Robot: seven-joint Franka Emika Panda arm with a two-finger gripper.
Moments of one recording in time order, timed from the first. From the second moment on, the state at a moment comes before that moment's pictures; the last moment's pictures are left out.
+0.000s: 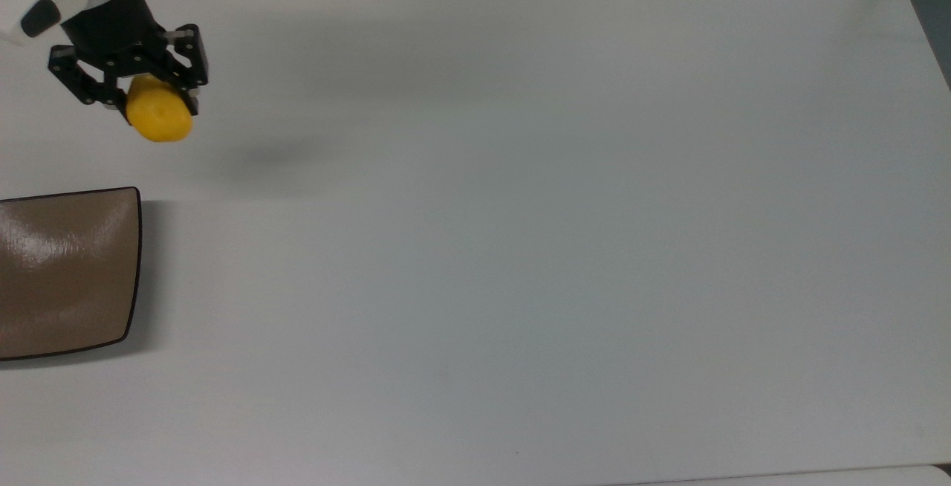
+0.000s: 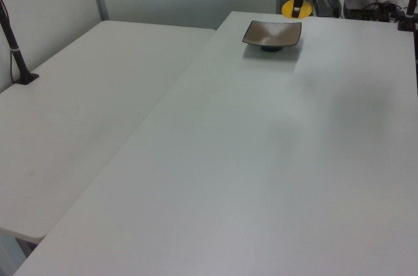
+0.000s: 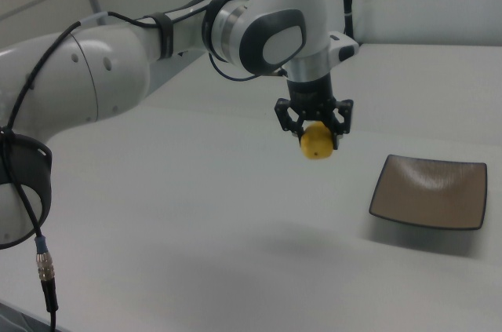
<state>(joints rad) -0.31 0.39 0.01 -1.34 0.06 1.86 -0.59</state>
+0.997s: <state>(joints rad) -0.38 0.61 -0.01 -1.36 0.06 2.57 -0.64</state>
